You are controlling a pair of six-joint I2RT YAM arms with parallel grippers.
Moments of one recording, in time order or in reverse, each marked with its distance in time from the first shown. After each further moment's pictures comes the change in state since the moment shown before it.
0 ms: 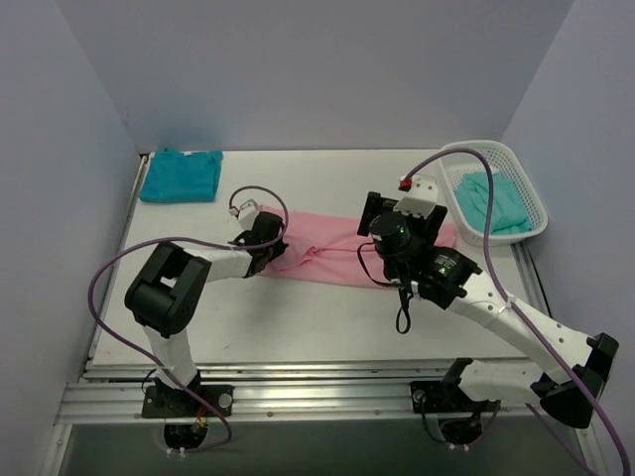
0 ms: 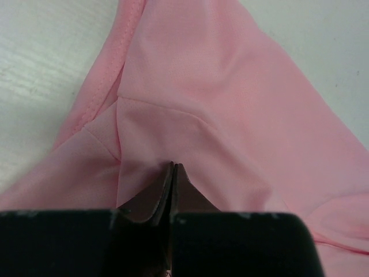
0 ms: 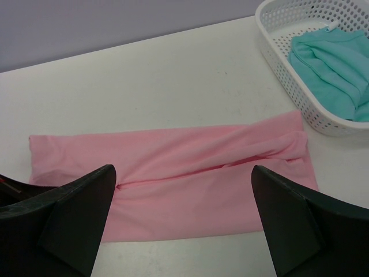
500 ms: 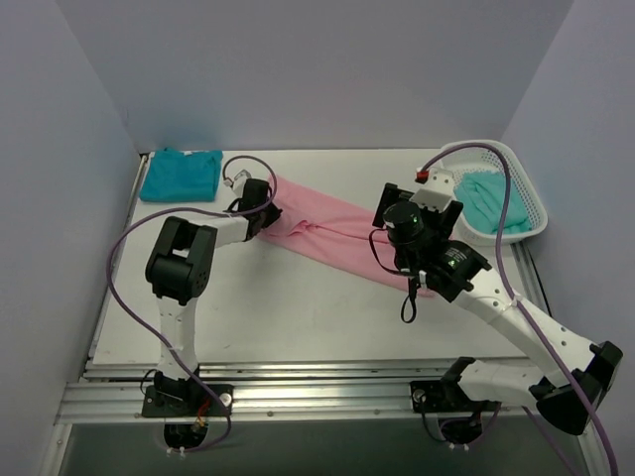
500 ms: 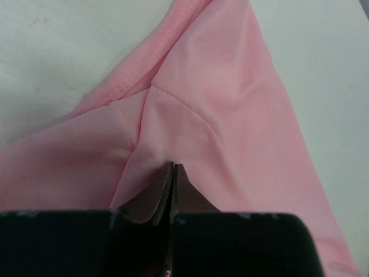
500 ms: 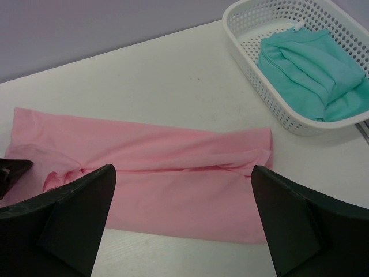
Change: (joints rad) left arm 0.160 0.278 0.369 -0.002 0.171 0.033; right arm -0.109 -0.017 0.000 -0.017 -0.018 -0.018
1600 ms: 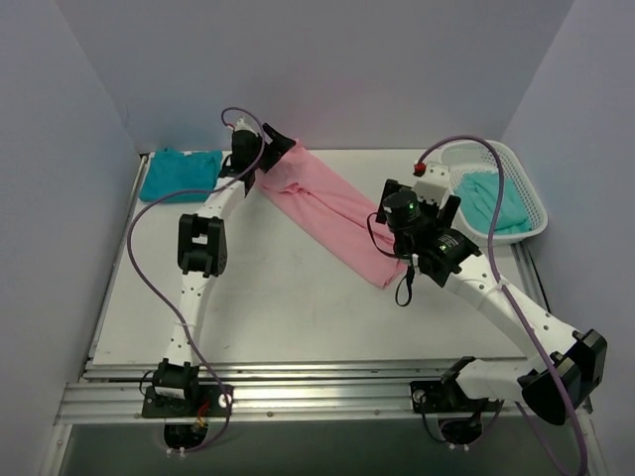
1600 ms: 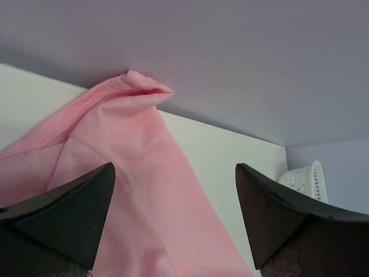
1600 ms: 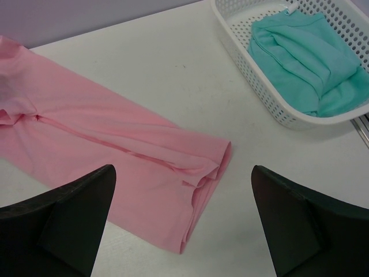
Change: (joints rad) left arm 0.156 0.681 1.174 -0.083 0.415 -0.002; right arm -0.124 0.086 0.001 0.009 -0.084 -0.019
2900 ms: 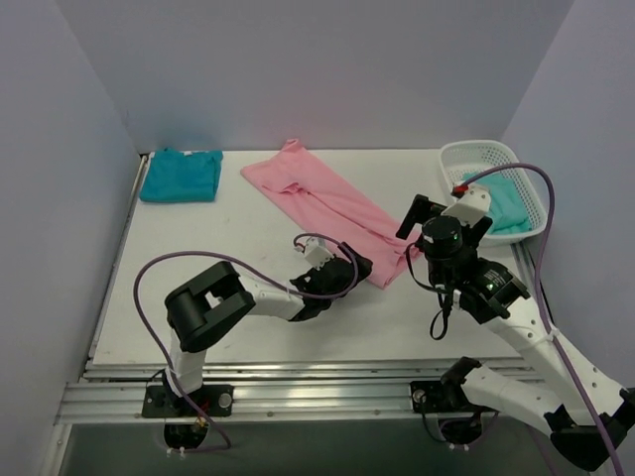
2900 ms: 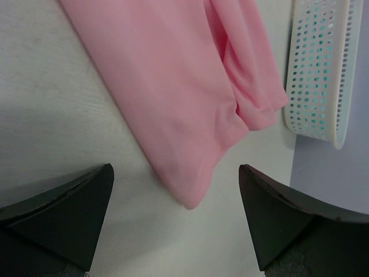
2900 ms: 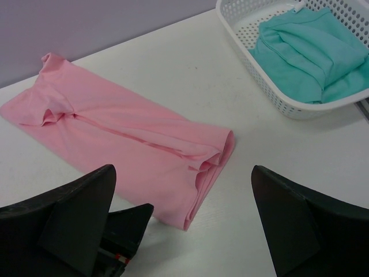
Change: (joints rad) left arm -0.811 -0.879 -1.514 0.329 -0.716 -0.423; right arm 0.024 -0.293 -0.095 -0.075 -0.064 0.050
